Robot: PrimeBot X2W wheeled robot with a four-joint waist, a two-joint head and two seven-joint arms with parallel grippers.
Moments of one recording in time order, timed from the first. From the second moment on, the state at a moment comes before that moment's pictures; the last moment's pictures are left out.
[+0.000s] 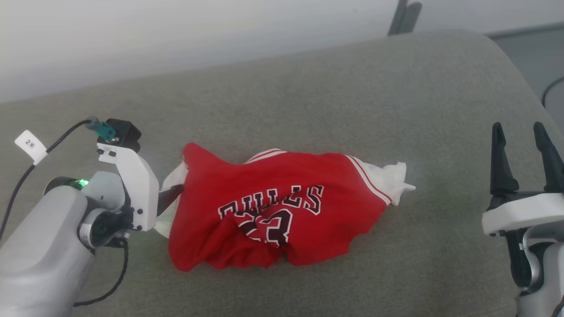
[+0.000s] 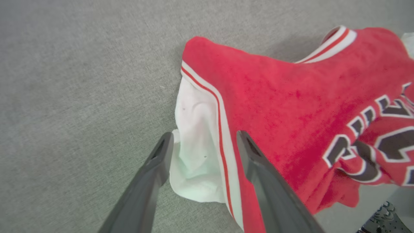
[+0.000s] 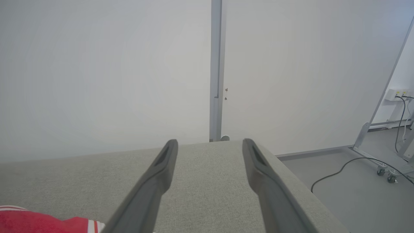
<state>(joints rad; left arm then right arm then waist) -0.63 0.55 -0.53 0.43 -0.87 -0.07 0.65 -0.23 -0.12 -0.19 0.08 0.15 0.13 -0.13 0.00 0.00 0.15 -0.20</state>
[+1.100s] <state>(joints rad) -0.68 0.65 -0.51 0.62 -0.87 -0.05 0.64 -0.25 -0.12 -0.23 0.08 0.16 0.13 -0.11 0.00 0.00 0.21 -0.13</state>
